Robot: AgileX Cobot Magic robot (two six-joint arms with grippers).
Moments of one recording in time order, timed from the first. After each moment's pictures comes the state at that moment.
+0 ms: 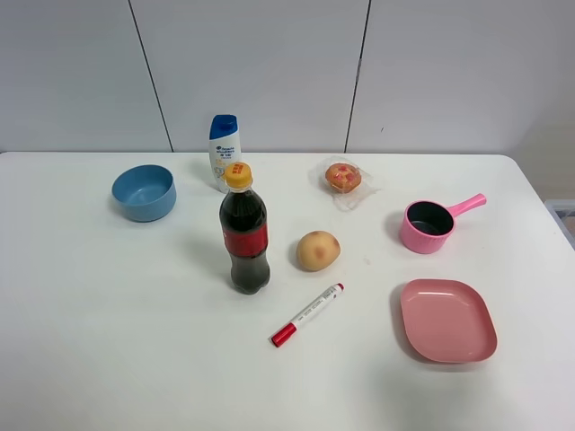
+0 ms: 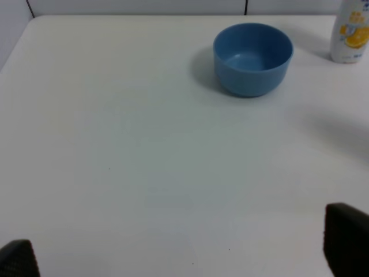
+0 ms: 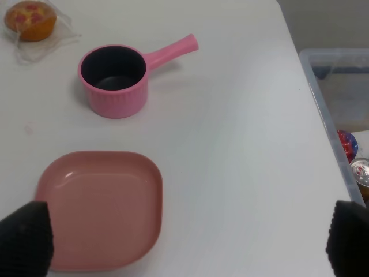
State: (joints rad) left arm 0.14 -0.01 -0.51 0.00 1.05 0.00; right arm -0.03 0.00 -0.50 -0.02 1.06 -0.04
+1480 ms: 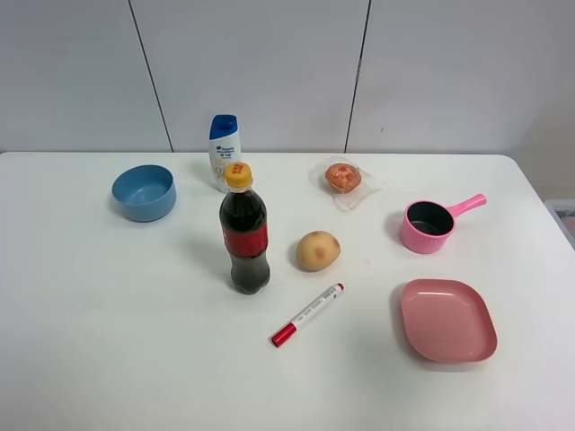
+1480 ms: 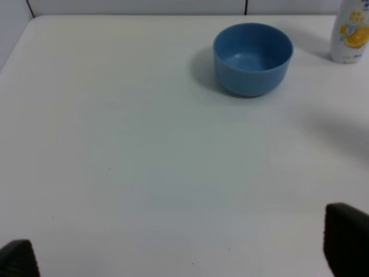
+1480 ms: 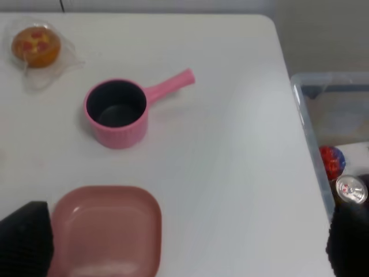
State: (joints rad) left arm 0.14 -0.01 -0.51 0.00 1.05 0.00; right arm -0.03 0.38 -0.85 -0.02 1.09 -0.04
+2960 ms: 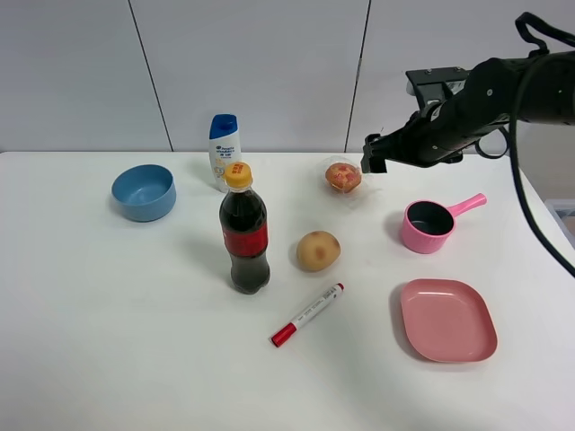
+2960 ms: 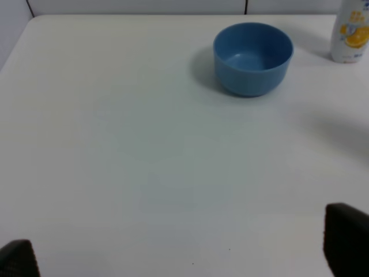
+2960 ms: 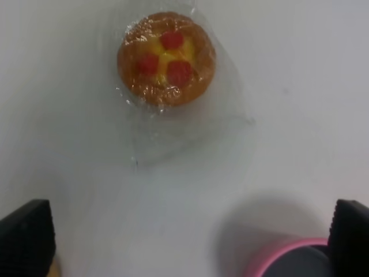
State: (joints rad) left arm 0.14 -0.01 -0.51 0.00 1.05 0.00; right arm 0.25 1.79 -1.22 0.10 0.43 -0.05
